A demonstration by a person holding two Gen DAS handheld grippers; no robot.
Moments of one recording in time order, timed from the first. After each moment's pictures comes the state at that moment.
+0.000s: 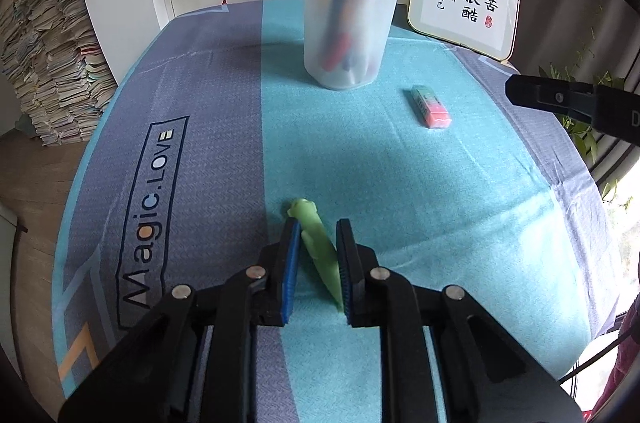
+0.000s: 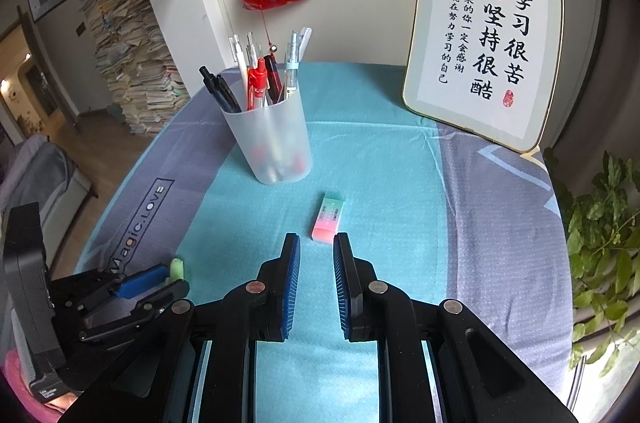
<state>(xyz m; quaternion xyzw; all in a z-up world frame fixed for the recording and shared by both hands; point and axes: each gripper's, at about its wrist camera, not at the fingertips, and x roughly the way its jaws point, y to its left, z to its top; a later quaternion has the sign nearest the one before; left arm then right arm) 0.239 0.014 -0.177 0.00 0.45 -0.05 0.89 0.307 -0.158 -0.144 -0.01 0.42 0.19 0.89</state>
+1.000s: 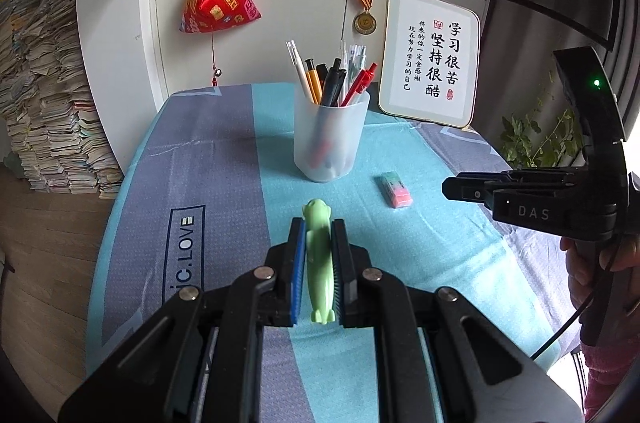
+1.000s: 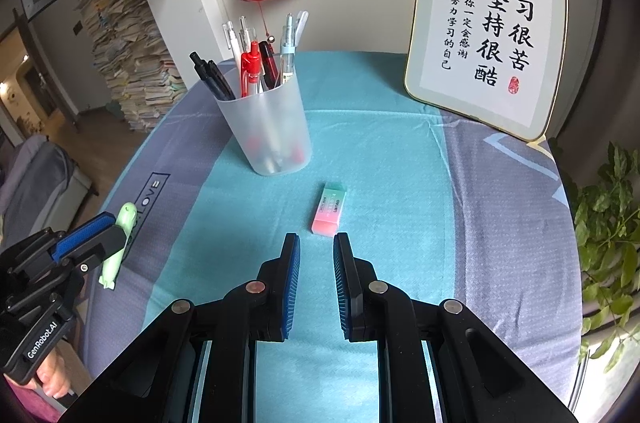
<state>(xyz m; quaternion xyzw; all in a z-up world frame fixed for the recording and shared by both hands) 0.222 0.030 -0.119 -0.01 0.34 -0.09 0.94 0.313 -0.157 -0.154 -0.01 0.43 0.19 0.88</state>
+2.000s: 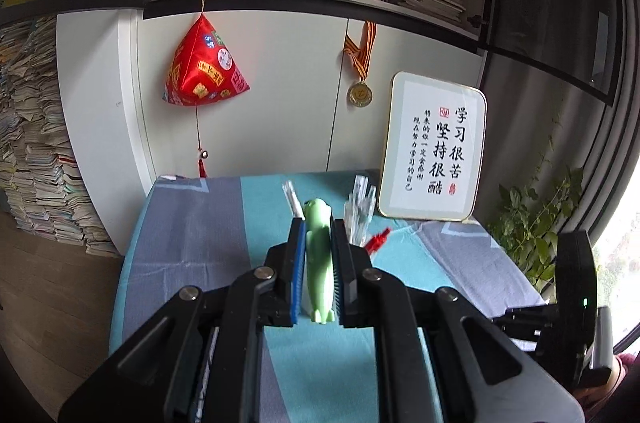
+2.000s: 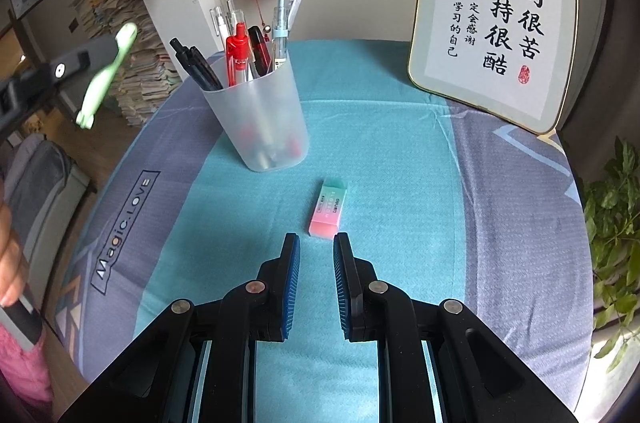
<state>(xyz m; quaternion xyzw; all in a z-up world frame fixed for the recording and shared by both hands) 0.310 0.035 -0.050 -0.03 0.25 -0.12 0.96 0.329 -0.154 -0.168 0.00 0.45 0.19 0.87</state>
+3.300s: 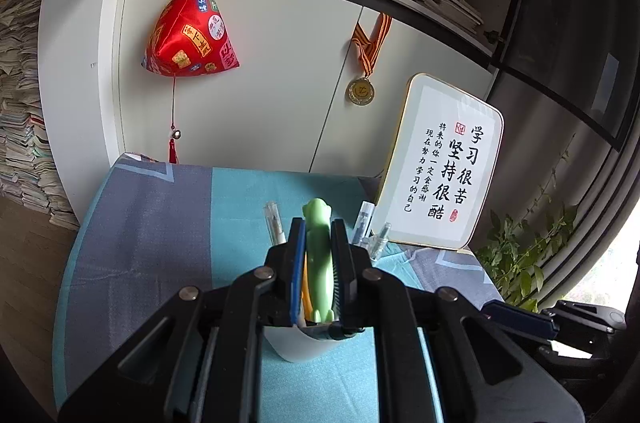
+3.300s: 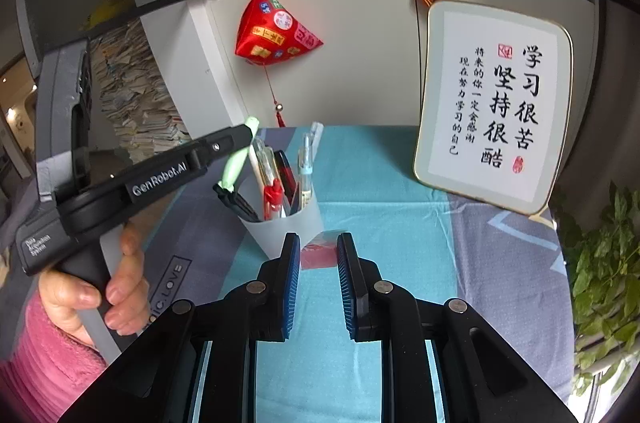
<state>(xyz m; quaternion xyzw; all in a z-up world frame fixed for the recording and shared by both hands) 0.368 0.034 -0.071 -0.10 0.28 -0.14 0.94 0.341 -0.142 -0.091 0.02 0.35 0.20 0.92</state>
